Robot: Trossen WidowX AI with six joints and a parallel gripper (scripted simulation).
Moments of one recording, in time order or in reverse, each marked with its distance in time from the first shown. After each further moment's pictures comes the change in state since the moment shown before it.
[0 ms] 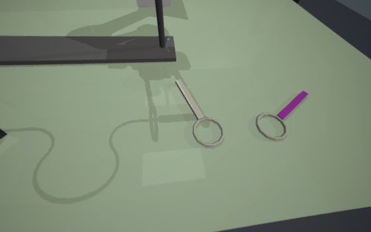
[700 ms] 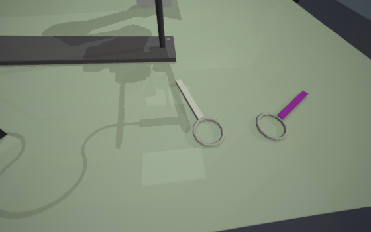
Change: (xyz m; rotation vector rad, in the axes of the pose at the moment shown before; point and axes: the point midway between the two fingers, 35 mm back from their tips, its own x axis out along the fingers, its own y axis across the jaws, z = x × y) arm 0.004 -0.028 0.000 -0.056 -0.007 -0.025
